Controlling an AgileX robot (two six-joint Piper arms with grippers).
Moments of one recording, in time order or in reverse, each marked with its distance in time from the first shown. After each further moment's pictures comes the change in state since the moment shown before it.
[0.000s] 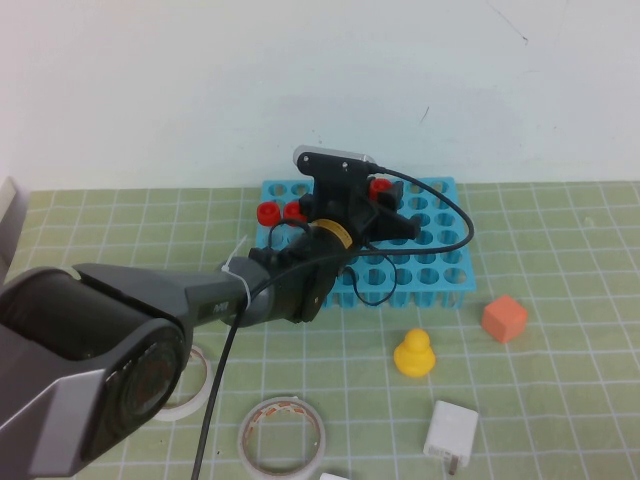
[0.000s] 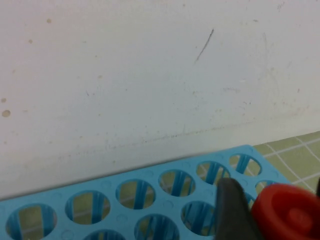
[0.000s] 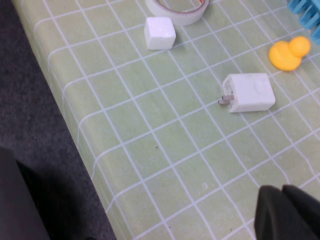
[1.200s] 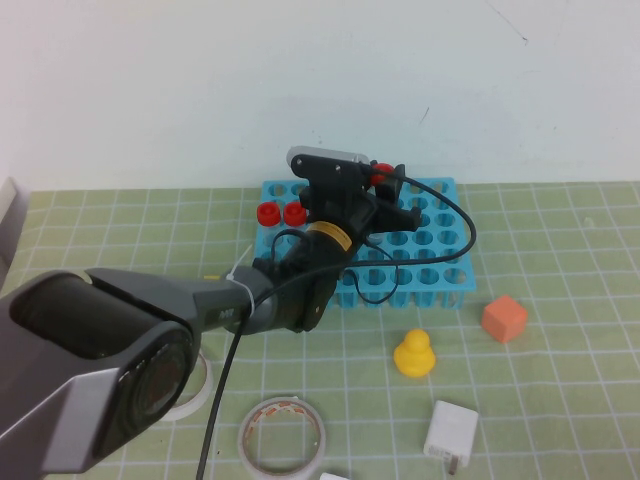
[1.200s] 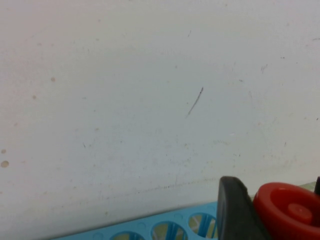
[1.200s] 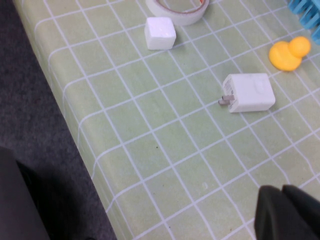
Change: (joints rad) right arm 0.000 0.000 0.000 0.000 0.000 0.000; left arm -0.002 0.035 0.000 -0.015 -0.196 -0.005
